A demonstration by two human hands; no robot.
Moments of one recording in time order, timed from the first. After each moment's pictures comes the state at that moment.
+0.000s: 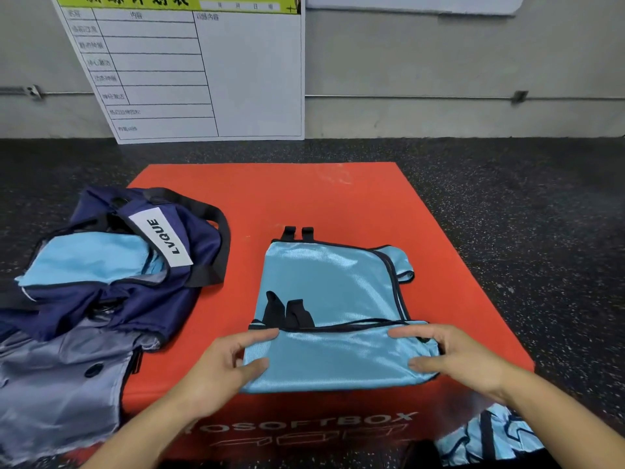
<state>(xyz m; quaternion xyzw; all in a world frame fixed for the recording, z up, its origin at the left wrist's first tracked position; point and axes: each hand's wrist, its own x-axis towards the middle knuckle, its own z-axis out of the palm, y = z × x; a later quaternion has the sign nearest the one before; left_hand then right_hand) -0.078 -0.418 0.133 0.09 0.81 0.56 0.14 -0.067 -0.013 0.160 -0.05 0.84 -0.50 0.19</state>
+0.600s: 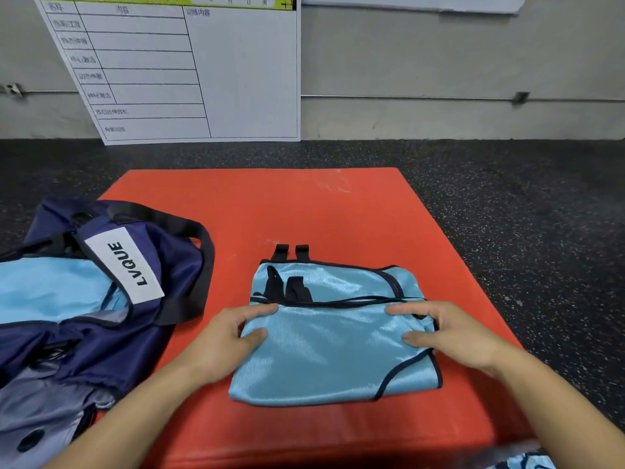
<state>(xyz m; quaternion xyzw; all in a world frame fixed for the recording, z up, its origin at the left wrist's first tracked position) -0.198 -0.405 0.126 0.14 0.87 0.46 0.10 -0.166 -0.007 0.164 -0.06 0.87 -0.47 0.14</state>
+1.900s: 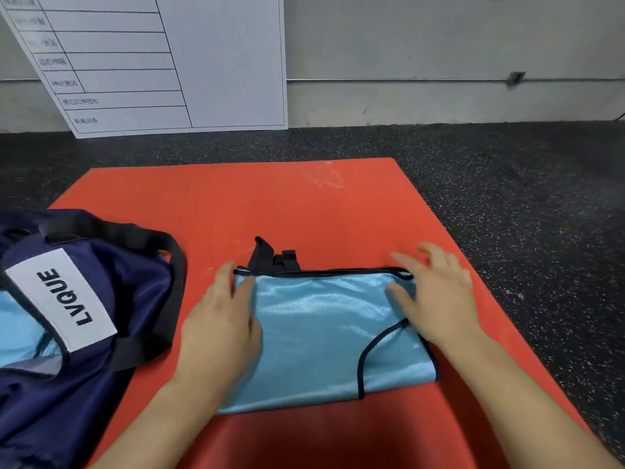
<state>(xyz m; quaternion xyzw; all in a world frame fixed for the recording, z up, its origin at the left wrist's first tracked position) -0.240 -0.351 0.149 0.08 0.98 0.09 -0.13 -0.242 -0.032 0.161 0.06 0.99 -0.08 -0.11</state>
